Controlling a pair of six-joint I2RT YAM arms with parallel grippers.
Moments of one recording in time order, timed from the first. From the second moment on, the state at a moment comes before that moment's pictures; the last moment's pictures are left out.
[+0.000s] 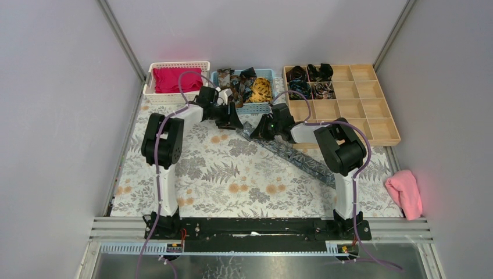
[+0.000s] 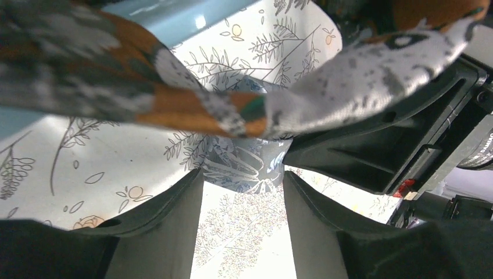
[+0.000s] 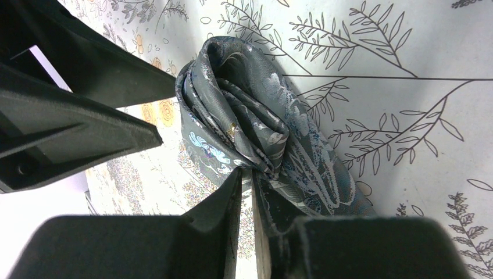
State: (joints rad) left arm -0.20 2.11 1.41 -0.24 0.73 -0.28; right arm 0.50 2.07 1.16 0.20 -0.36 0.77
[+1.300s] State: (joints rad) left arm -0.27 2.13 1.41 -0.23 0.70 -0.26; right arm 0.50 2.07 1.16 0.18 -0.40 0.76
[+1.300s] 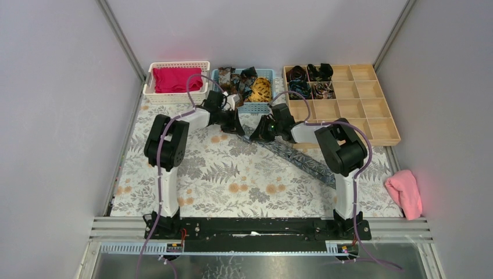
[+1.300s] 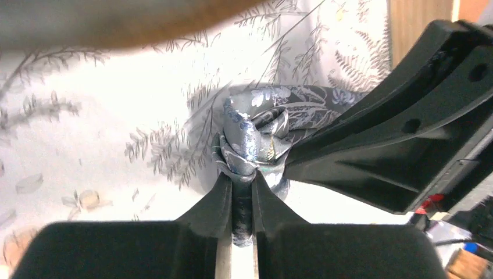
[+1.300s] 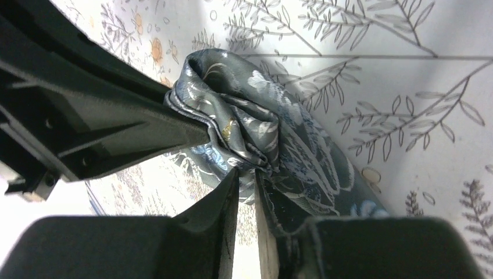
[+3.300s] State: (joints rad) left arm -0.52 1.68 1.12 -0.68 -0.34 -0.60; right arm 0.79 2.09 1.29 0.03 -0.42 0.73
